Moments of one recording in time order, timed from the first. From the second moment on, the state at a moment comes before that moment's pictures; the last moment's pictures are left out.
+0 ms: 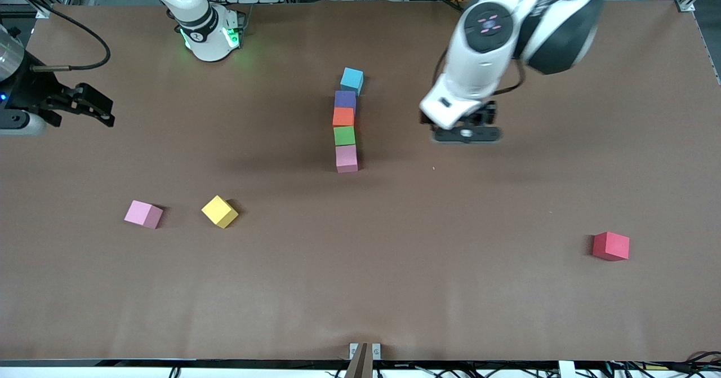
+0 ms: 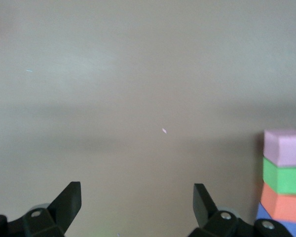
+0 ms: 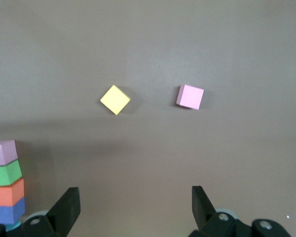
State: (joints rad) left arm -0.55 0.12 -0.01 -1.74 0.06 1.79 -0.61; right arm 0.01 0.04 0.09 -1.46 -0.04 1.46 0.09
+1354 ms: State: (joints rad) left arm -0.10 -0.06 -0.03 -1.58 0.01 1.68 -0.38; right arm 0.03 0.04 0.08 -1.45 -0.05 1.45 0.09
